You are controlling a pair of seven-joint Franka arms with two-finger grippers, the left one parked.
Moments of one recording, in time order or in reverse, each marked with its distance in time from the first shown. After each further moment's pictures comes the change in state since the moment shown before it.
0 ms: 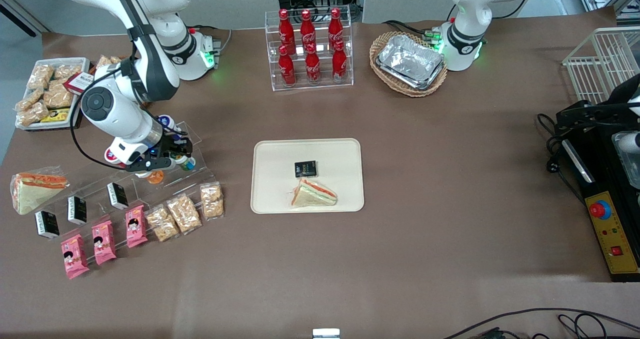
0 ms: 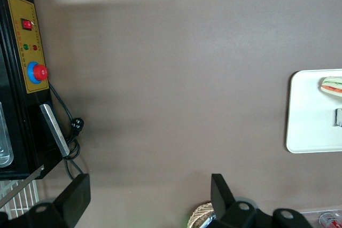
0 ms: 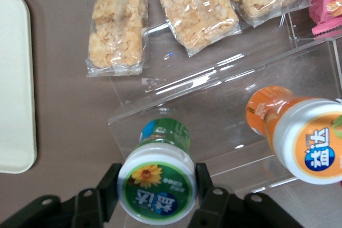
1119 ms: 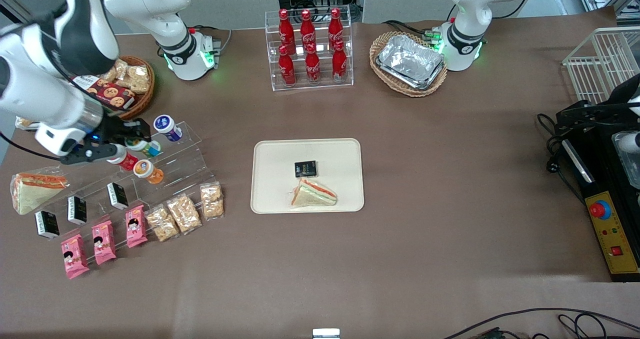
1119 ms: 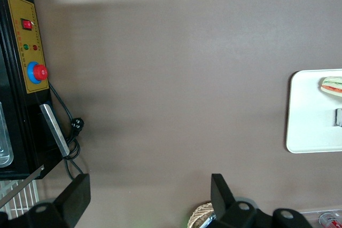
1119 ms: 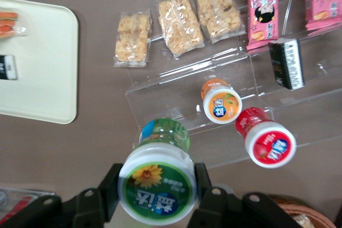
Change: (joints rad) arm -0.002 -0.071 -0.085 0.405 0.000 -0.555 -0.120
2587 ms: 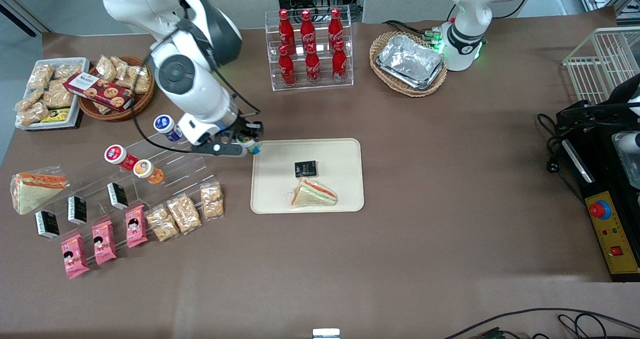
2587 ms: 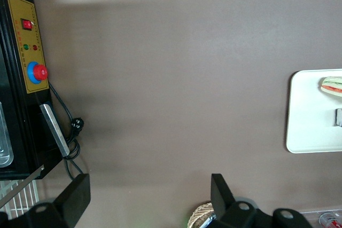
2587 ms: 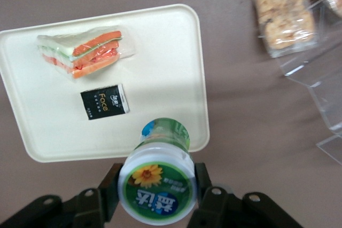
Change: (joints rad) arm 0.181 0.204 0.317 0.003 0.087 0.307 0.715
